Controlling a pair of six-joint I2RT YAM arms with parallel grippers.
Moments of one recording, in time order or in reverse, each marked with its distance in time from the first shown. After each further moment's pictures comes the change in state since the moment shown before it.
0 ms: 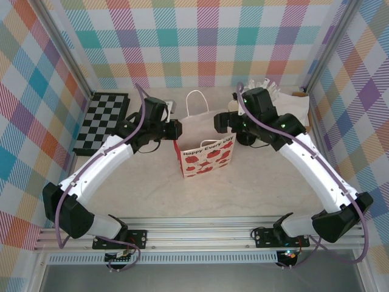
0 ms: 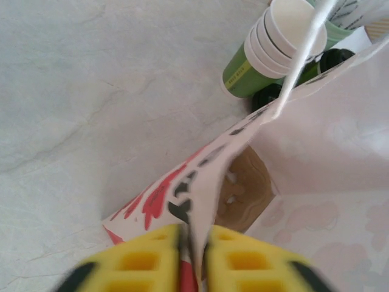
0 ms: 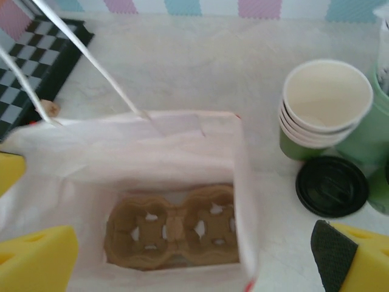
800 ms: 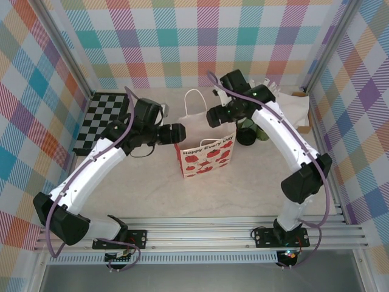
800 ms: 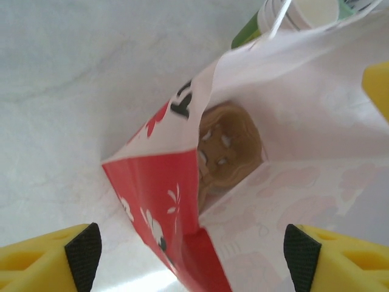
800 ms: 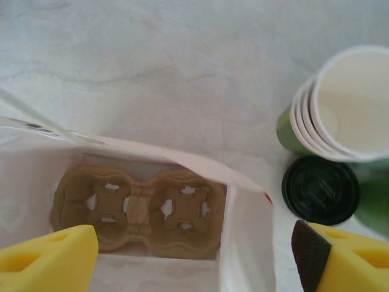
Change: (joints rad) left arm -0.013 -0.068 0.057 -0.233 -0.006 -0.152; right arm -0.029 0.450 0.455 -0.278 -0.063 -0.294
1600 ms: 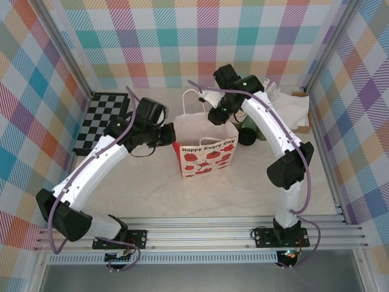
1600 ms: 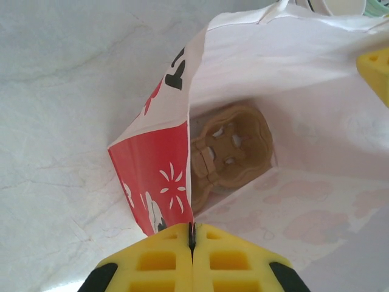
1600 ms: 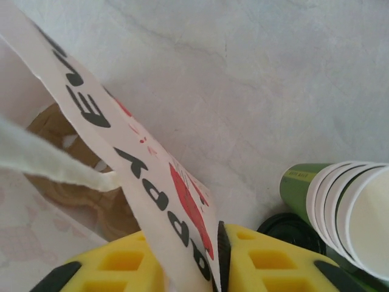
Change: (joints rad) left arm -0.002 0.052 0.059 -0.056 -0.015 -0.014; right arm -0.010 0.176 0.208 -0.163 -0.106 -0.468
